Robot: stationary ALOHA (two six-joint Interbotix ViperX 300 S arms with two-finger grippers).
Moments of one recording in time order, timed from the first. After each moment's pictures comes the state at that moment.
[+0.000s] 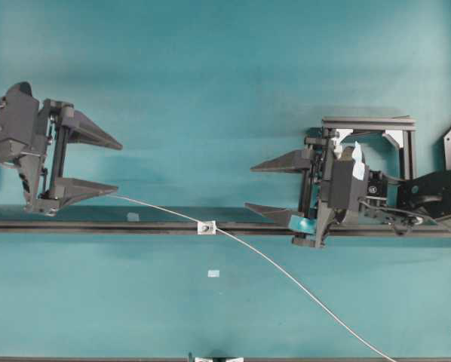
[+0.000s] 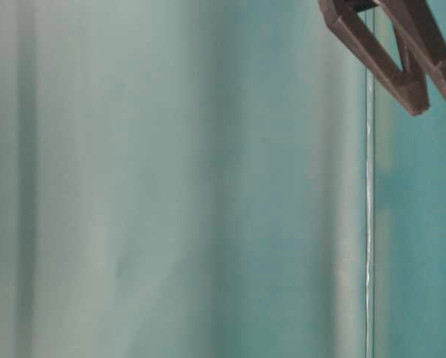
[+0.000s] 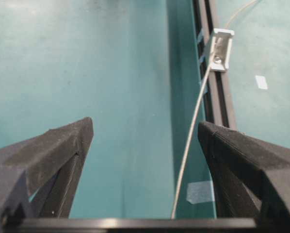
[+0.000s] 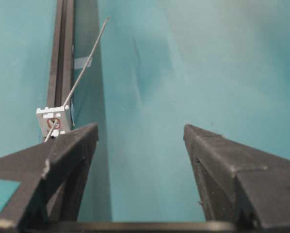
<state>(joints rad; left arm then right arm) -0.12 -0.38 1.28 -0.05 -0.55 -0.14 0.35 0.11 0.95 0.64 -0.90 -0.15</state>
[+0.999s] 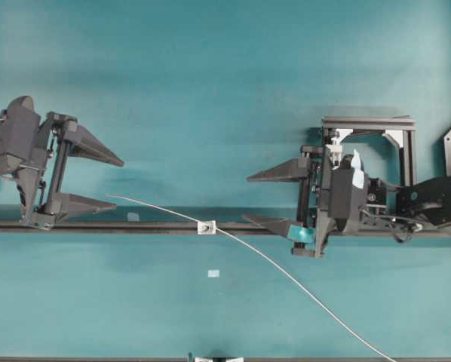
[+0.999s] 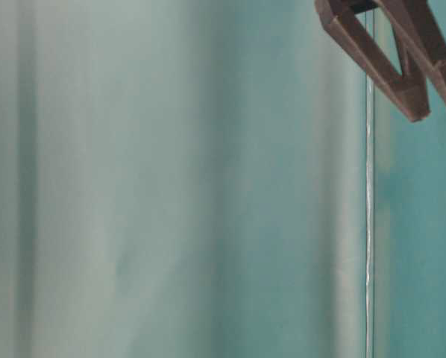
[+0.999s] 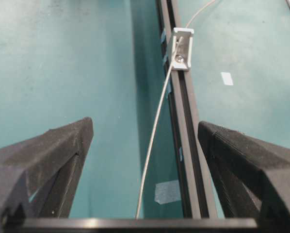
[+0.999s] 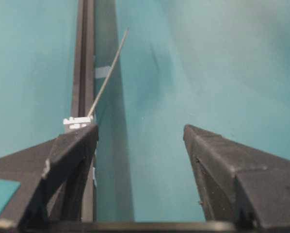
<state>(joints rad) -0.19 -0.38 1.27 -0.05 -0.55 -0.15 0.39 0.11 0.92 0.64 -0.90 -0.14</state>
